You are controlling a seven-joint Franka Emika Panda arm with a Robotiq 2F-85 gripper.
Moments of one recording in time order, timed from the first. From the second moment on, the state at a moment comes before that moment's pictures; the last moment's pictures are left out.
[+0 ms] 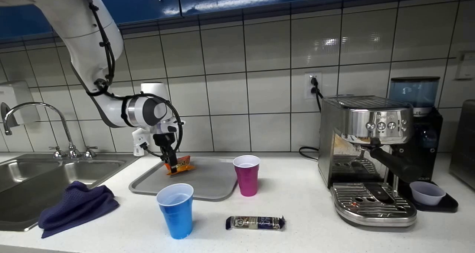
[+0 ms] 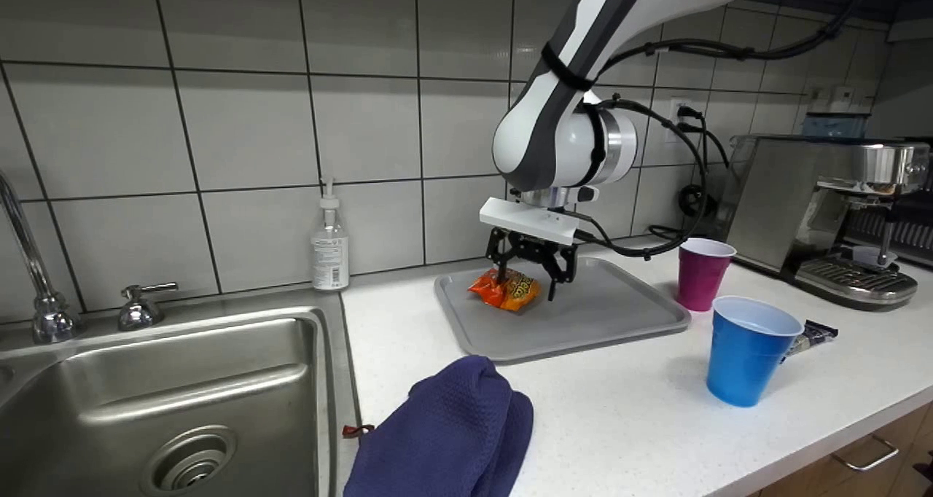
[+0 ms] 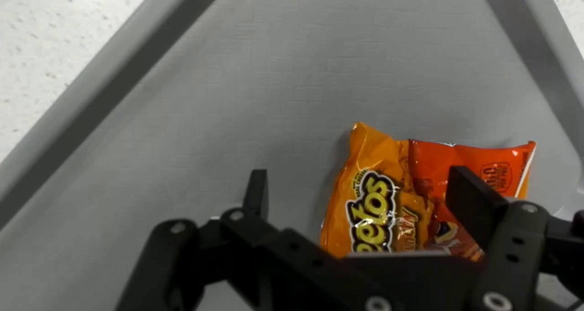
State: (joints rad) arm 0.24 0.61 -0.07 -1.96 0.11 2.69 0.80
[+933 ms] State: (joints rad) arm 0.26 0.67 -0.08 -1.90 0.11 2.69 0.80
